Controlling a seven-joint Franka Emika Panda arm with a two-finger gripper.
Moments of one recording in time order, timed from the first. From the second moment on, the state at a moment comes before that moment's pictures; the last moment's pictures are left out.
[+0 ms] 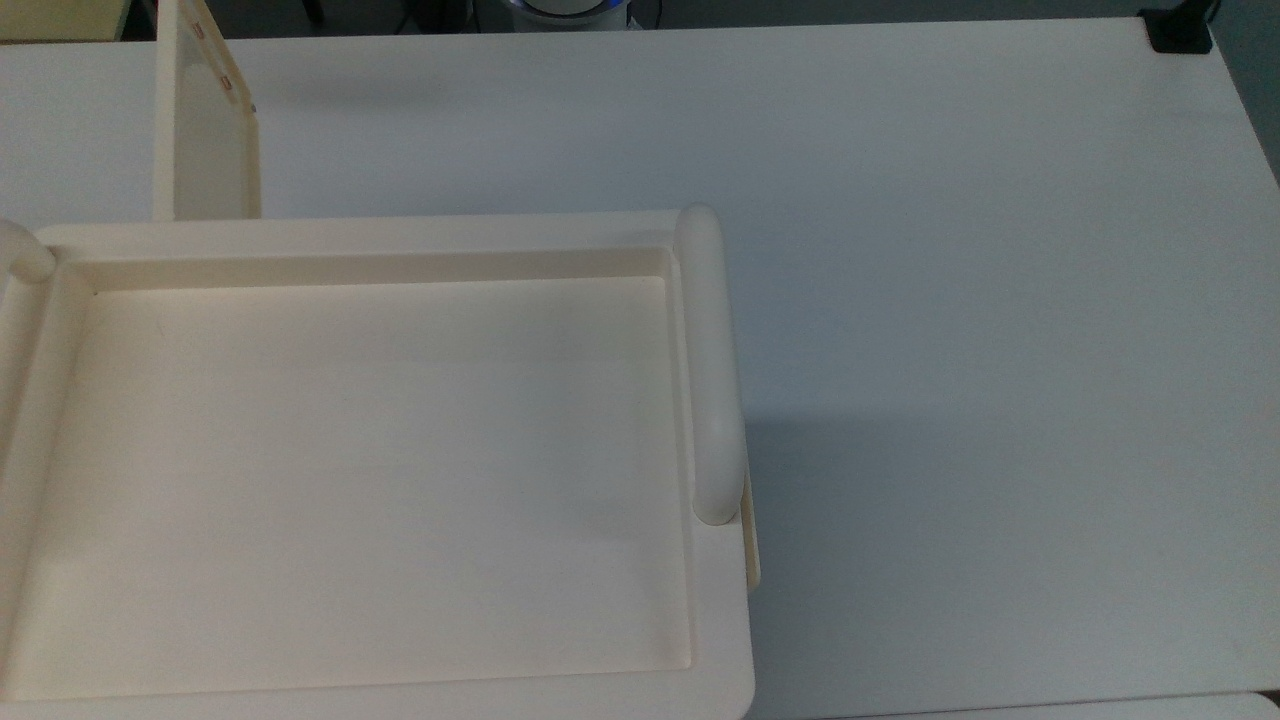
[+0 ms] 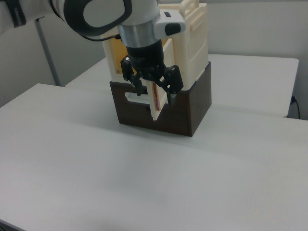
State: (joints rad) arm -0.26 -0.04 -0.27 -1.56 0.11 1.65 -0.47
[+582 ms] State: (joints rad) arm -0.08 -0.04 -0.18 -1.55 0.11 1.64 -0.22
